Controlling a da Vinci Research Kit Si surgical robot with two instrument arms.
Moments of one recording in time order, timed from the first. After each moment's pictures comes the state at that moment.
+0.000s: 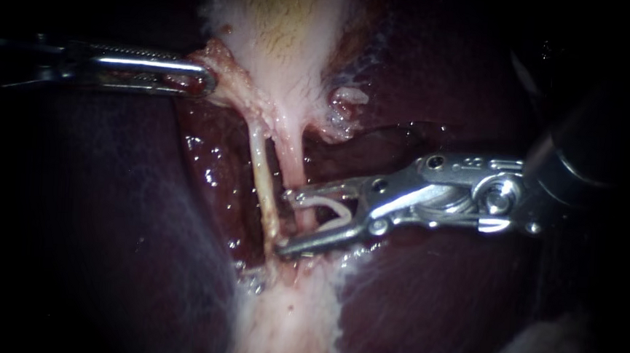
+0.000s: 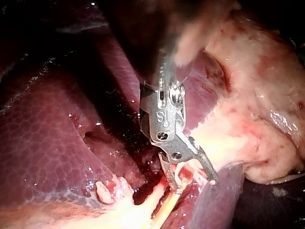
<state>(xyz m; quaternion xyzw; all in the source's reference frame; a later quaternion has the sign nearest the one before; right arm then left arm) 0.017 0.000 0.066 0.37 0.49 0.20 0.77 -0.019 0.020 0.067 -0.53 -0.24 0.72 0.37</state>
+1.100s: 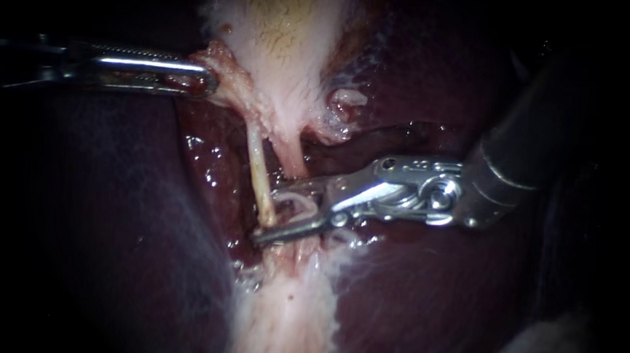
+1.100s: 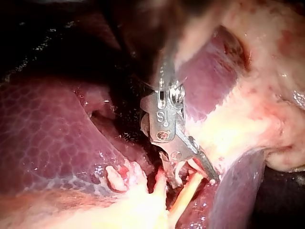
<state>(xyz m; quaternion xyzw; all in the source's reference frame) 0.021 -0.001 0.074 0.35 0.49 0.20 0.77 -0.019 0.020 0.067 -0.53 -0.24 0.72 0.37</state>
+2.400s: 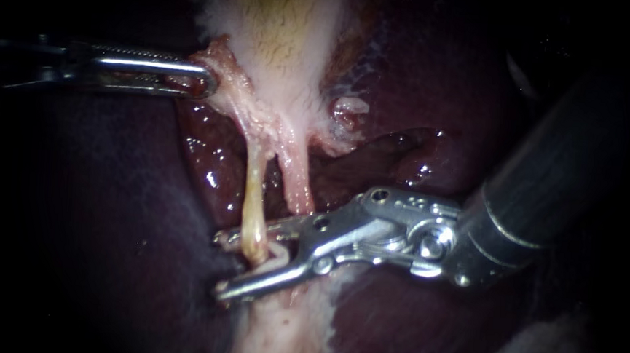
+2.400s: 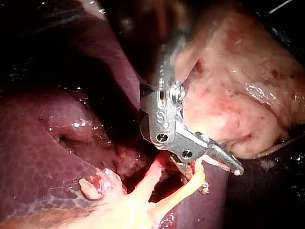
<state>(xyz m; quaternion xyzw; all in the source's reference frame) 0.023 -0.004 0.064 0.47 0.56 0.15 0.67 -0.019 0.020 0.067 -0.53 -0.24 0.72 0.37</state>
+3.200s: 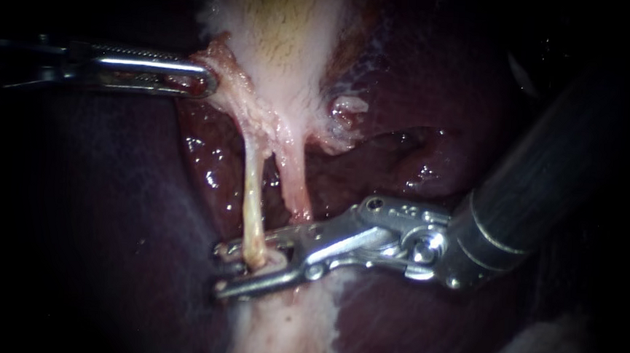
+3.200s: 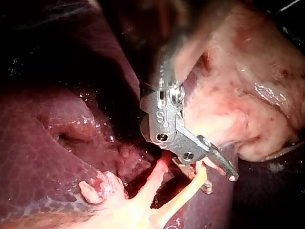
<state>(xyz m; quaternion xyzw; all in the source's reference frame) 0.023 -0.006 0.067 0.47 0.53 0.15 0.69 -0.019 0.020 0.067 -0.53 -0.24 0.72 0.37</state>
